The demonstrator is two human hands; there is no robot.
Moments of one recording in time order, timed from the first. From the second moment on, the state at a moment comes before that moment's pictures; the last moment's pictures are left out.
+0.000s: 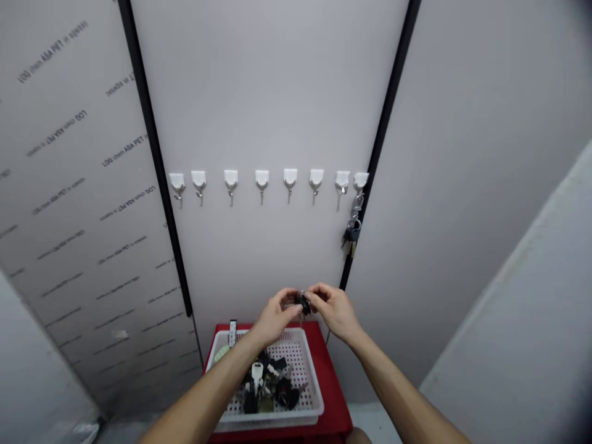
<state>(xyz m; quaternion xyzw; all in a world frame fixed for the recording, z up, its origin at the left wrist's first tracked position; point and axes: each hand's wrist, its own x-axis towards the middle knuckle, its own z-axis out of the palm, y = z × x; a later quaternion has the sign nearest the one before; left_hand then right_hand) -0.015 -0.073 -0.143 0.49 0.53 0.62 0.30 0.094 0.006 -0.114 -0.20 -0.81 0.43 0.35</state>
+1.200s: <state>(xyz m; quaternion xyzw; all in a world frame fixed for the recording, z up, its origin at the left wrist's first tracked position) -0.036 -0.074 -0.153 0.44 0.67 0.56 0.21 0.093 0.025 -0.097 -0.21 -0.83 0.14 0.50</state>
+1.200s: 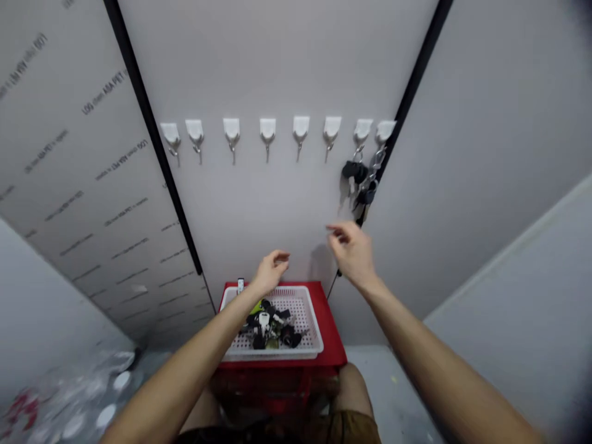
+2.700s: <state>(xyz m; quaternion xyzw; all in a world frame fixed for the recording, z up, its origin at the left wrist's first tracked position) -0.048 -0.143 -0.234 0.32 0.62 0.64 0.31 0.049 -0.029 -0.232 -0.22 -0.93 0.25 0.15</state>
